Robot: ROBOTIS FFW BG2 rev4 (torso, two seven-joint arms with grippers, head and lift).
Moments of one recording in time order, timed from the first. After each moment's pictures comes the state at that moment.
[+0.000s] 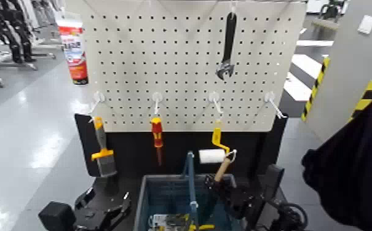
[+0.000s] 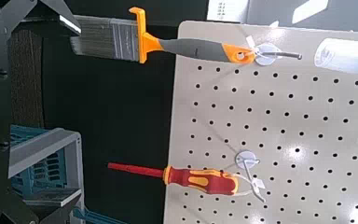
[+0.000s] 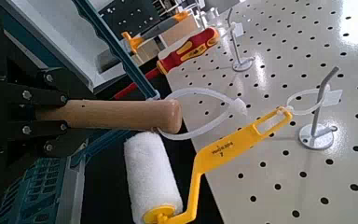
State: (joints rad) left arm 0.22 0.11 -0.01 -1.63 0.23 -0.14 -0.23; right arm -0.06 -0.10 0.13 -1.46 -0.48 0.27 0.61
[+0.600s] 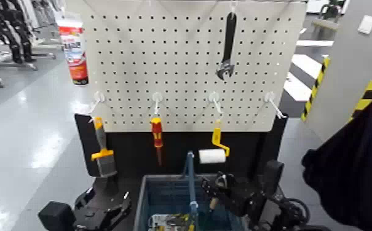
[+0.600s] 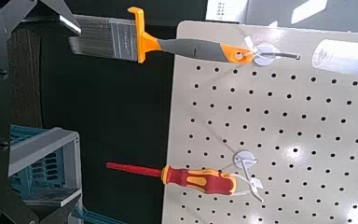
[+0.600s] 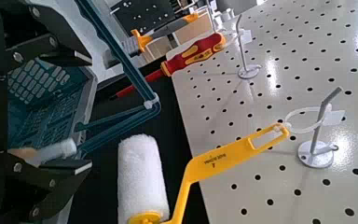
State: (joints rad) left arm 0.22 0.11 -0.01 -1.63 0.23 -0.14 -0.23; right arm -0.07 -0.10 0.12 -1.50 -0.39 0.29 0.63
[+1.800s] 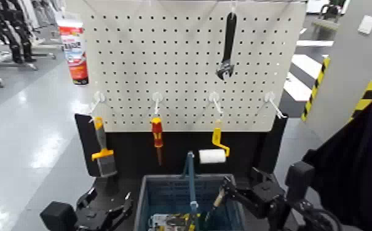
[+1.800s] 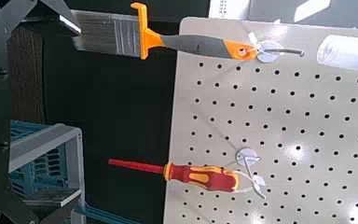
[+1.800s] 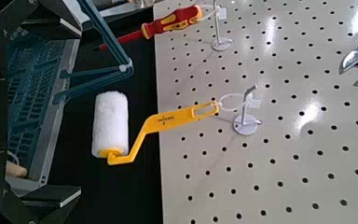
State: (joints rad) left arm 0.22 0.12 -0.02 -1.64 0.23 -0.14 -0.23; right arm 0.13 -0.06 0.02 -1.82 -0.20 0.29 0.44
